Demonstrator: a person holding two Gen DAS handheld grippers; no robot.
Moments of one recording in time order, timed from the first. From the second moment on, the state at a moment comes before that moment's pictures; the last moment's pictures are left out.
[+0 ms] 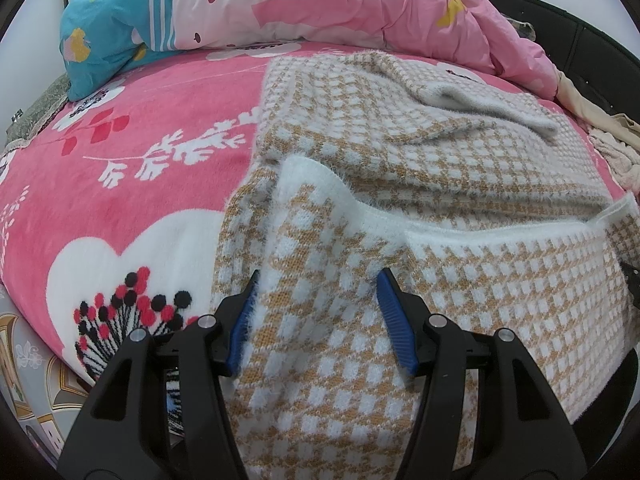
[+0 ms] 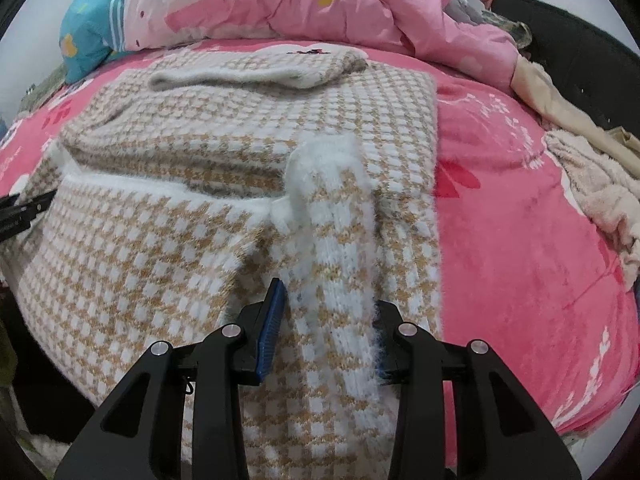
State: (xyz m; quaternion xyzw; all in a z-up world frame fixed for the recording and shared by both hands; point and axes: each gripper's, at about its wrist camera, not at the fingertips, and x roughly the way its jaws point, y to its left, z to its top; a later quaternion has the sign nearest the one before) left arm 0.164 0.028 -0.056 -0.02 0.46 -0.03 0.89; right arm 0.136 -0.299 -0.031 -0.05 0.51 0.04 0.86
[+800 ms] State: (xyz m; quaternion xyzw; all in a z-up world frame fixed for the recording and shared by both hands) left arm 0.163 0.028 -0.057 -0.02 0.46 -0.03 0.89; right arm 0.134 -0.306 -0.032 -0.04 0.52 0.04 0.85
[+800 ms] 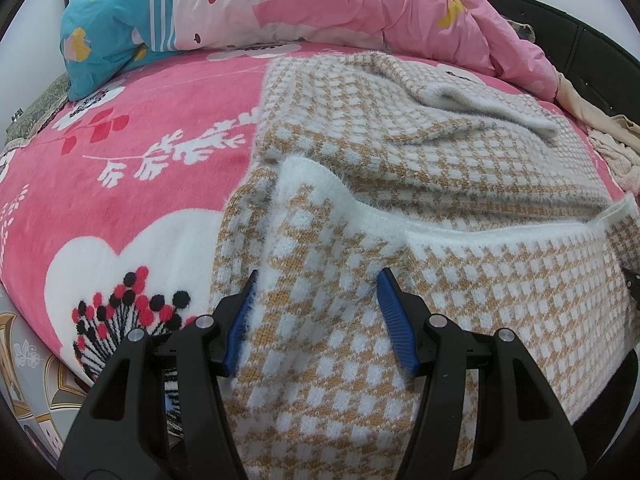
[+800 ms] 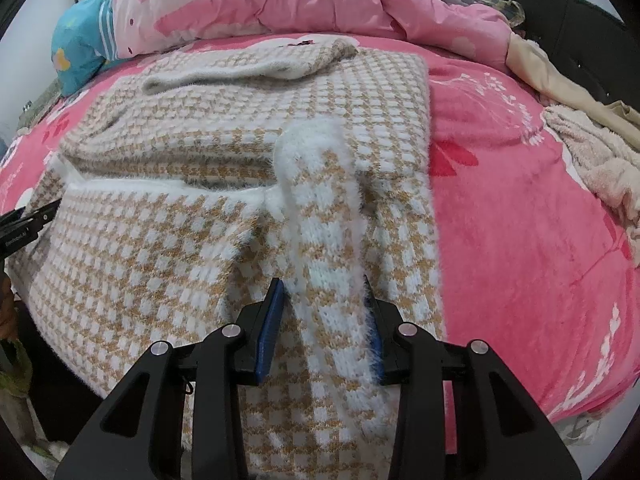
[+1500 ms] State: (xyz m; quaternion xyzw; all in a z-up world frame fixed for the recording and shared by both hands) left arm 0.155 0.044 -0.045 -0.04 0.44 -0.03 0.90; right arm 0.123 -0.294 -0.017 -0.08 0.49 0.03 0.87
